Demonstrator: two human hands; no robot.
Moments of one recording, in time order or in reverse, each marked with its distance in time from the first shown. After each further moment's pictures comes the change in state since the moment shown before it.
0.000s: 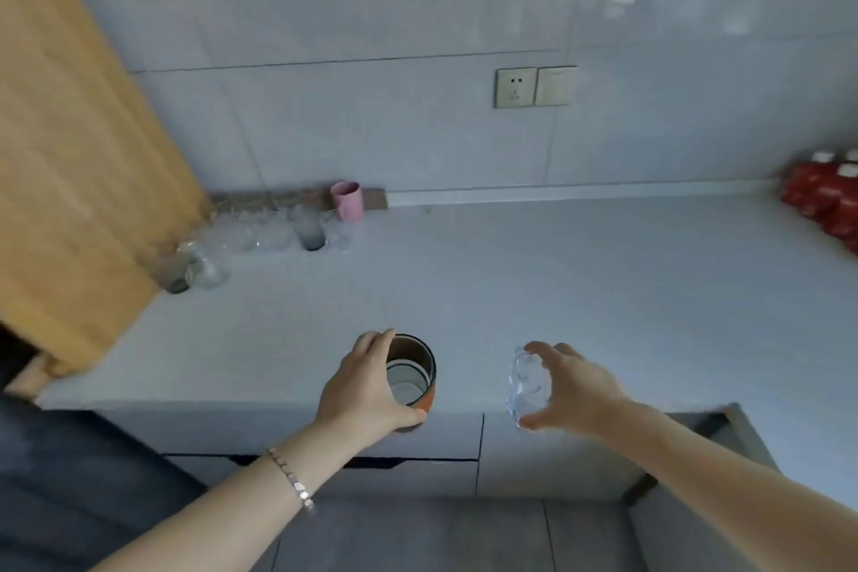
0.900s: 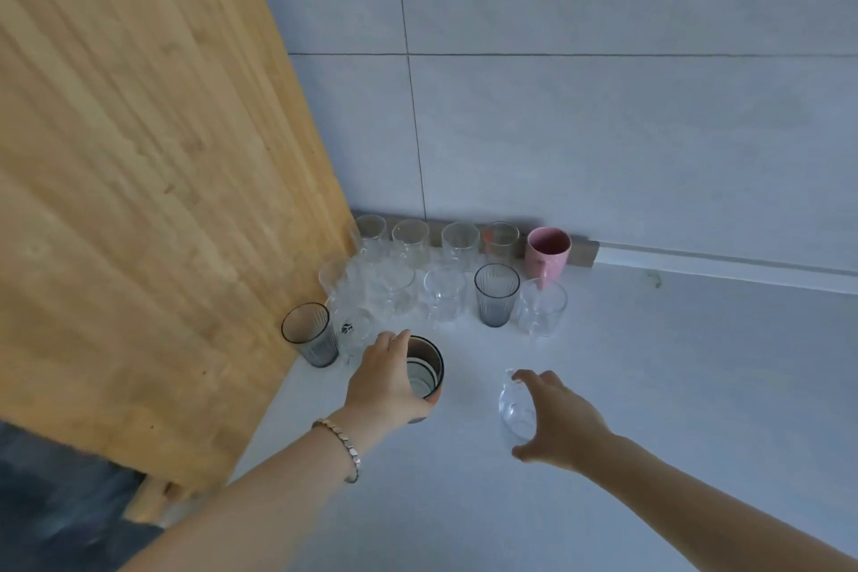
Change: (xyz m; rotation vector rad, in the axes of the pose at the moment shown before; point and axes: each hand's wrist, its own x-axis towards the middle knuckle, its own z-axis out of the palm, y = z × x) left_hand 0.287 -0.320 -0.156 0.090 -0.051 -0.279; right_hand 0.350 -0.328 0.067 -0.029 -0.185 -0.195
